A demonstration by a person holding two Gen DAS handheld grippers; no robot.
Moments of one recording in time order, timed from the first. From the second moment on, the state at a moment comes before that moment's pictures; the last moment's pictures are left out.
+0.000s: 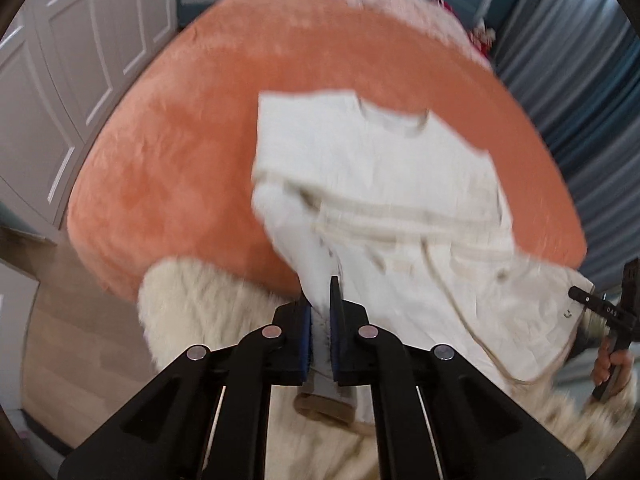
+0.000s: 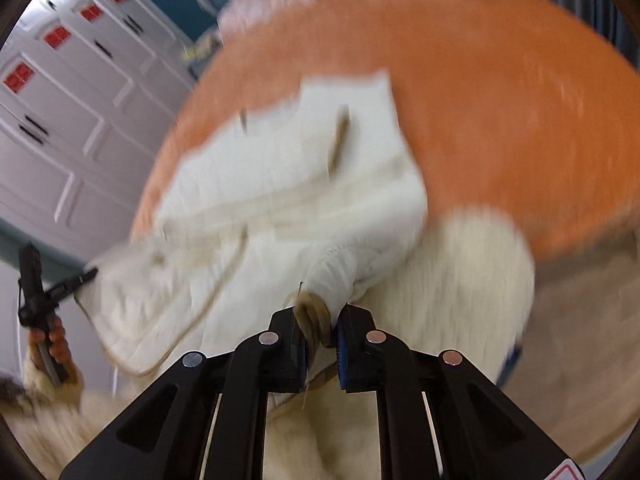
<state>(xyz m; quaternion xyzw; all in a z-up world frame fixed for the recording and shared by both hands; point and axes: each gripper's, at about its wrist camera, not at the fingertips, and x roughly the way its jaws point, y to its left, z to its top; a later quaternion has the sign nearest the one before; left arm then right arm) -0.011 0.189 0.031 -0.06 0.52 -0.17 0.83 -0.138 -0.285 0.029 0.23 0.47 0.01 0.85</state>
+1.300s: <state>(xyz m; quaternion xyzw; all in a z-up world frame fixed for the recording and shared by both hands) 0.262 0.147 -0.070 -0.10 0.51 -0.11 0.85 0.114 -0.343 -0.043 0.23 0.40 -0.10 0.88</state>
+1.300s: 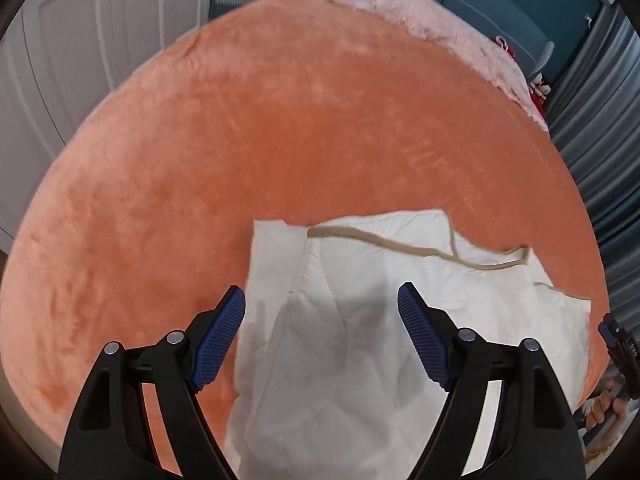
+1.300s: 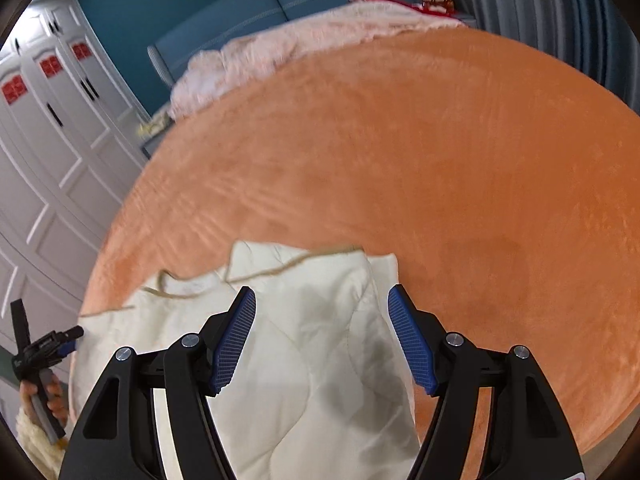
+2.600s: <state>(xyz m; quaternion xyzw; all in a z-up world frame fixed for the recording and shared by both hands) 0.309 0.110 -0.124 -0.02 0.46 0.01 0.89 0.182 -0.351 -0.124 0.16 0.44 -0.19 0.86</state>
